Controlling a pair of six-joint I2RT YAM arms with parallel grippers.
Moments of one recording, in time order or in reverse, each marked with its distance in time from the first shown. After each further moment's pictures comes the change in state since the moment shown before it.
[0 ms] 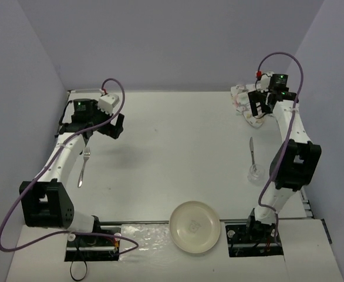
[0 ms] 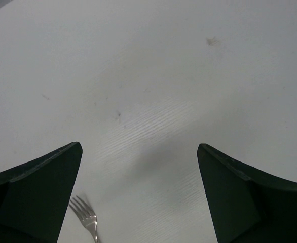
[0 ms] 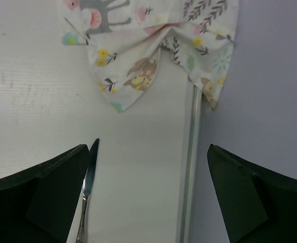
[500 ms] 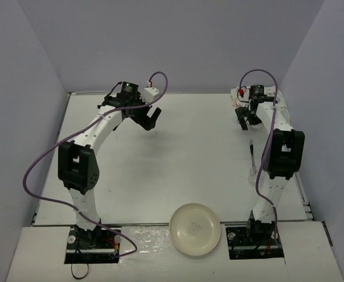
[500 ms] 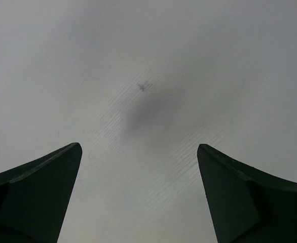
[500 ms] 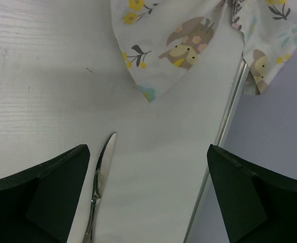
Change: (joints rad) left arm -0.280 0.425 0.502 -0.234 -0.053 -0.003; right arm 0.091 0.228 0.026 -0.073 0.161 -0.004
